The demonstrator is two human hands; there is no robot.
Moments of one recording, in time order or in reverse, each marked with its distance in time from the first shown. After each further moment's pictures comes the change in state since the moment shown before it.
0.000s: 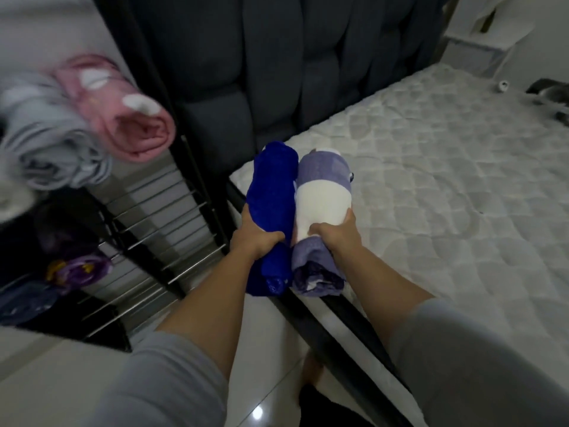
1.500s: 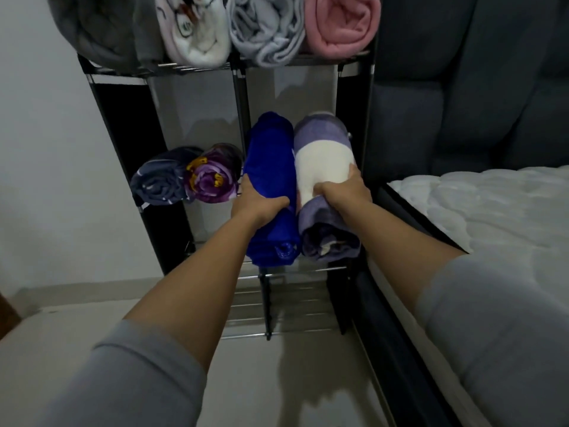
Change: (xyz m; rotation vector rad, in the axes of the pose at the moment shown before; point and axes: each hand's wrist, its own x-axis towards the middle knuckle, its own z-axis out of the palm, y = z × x) left_hand 0.103 -0.304 -0.070 -0.144 0.856 0.112; right_hand -0.003 0.105 0.291 -0.356 -0.456 -0.602
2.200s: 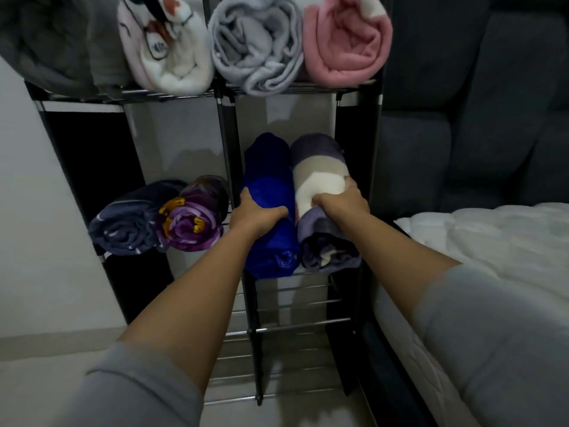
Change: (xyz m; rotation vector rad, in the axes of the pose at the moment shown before) left_hand 0.113 0.027 0.020 0.005 -0.035 -0.052; right_hand 0.113 -0.030 0.020 0.022 0.060 -0.039
